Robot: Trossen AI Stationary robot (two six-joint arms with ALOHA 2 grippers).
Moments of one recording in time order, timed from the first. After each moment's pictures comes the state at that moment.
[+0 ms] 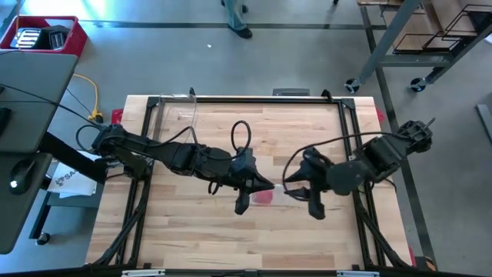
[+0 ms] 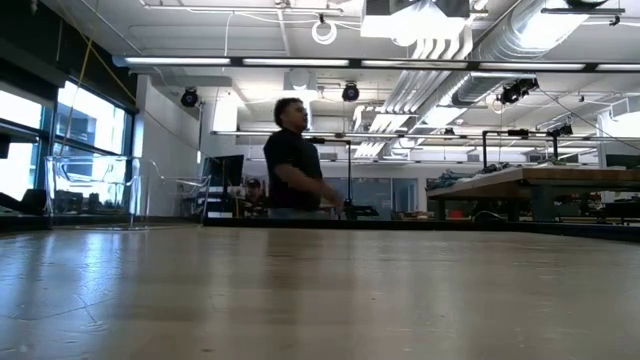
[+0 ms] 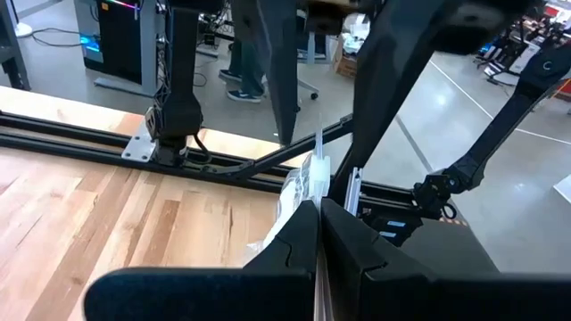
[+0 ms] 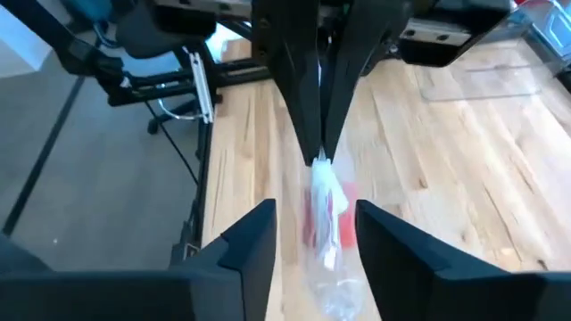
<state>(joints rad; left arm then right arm) -0.29 1.66 1.66 -0.27 -0.15 -0.34 0.54 1.50 1.86 -1.05 0.36 0.49</state>
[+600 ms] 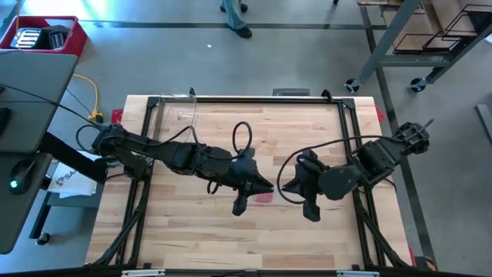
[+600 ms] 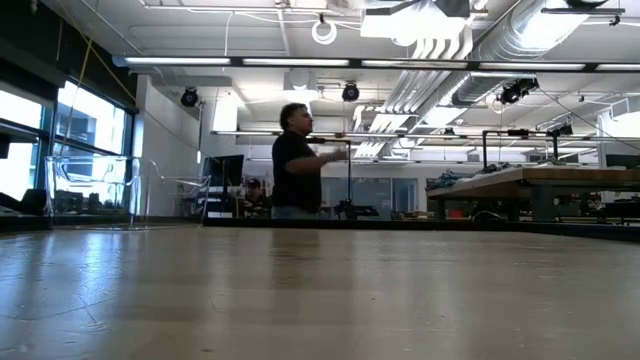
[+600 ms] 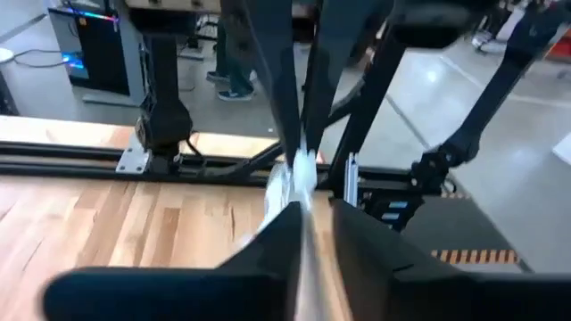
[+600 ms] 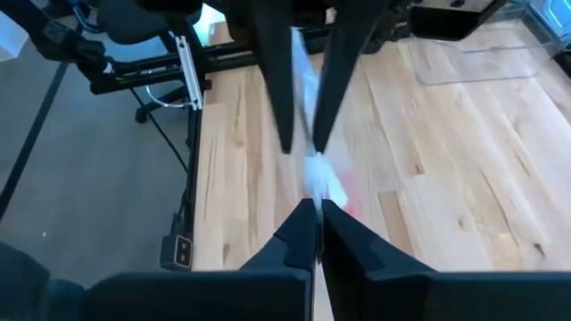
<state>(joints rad) -0.29 1.67 1.66 -0.28 -0.09 -0.23 0.54 1.53 1.86 -1.07 0.37 0.52</state>
